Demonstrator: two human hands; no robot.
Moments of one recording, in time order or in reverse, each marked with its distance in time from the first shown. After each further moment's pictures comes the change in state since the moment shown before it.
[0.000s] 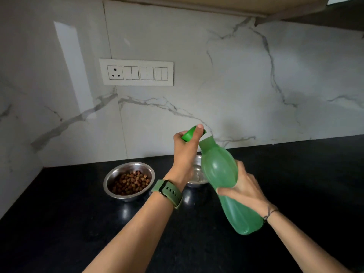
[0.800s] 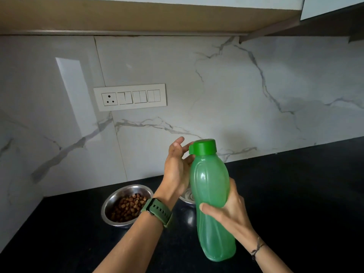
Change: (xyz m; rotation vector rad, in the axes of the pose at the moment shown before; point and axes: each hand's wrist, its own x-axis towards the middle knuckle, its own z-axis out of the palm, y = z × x) left_hand 0.007 0.013 0.004 -0.338 -0.207 -0.030; right_hand -0.016 -0.027 0.026 0.531 0.145 -0.061
